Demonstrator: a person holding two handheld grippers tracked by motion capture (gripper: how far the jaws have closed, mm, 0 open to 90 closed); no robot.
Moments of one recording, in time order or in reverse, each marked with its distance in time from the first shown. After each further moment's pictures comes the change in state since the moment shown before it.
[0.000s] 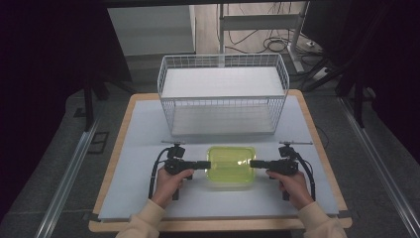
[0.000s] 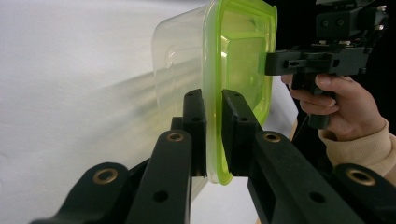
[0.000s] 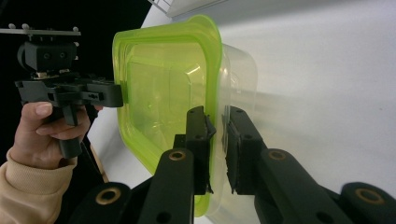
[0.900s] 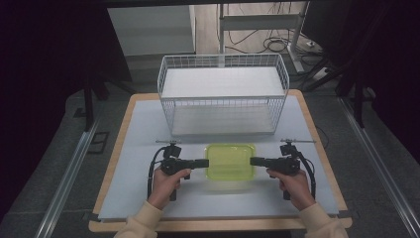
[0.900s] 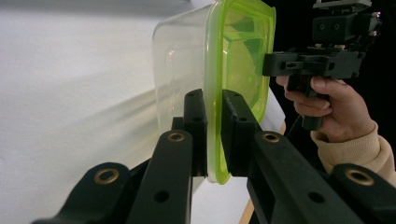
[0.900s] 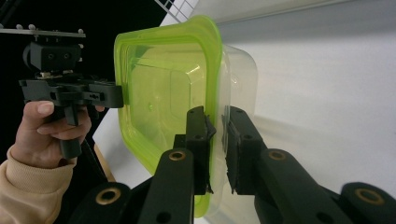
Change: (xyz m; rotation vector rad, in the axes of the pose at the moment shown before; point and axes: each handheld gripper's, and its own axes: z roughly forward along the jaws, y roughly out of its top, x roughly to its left) left arm -0.014 0.001 -0.016 -0.044 -0.017 0.030; right arm 0.022 0.004 -0.010 -0.043 0.005 -0.074
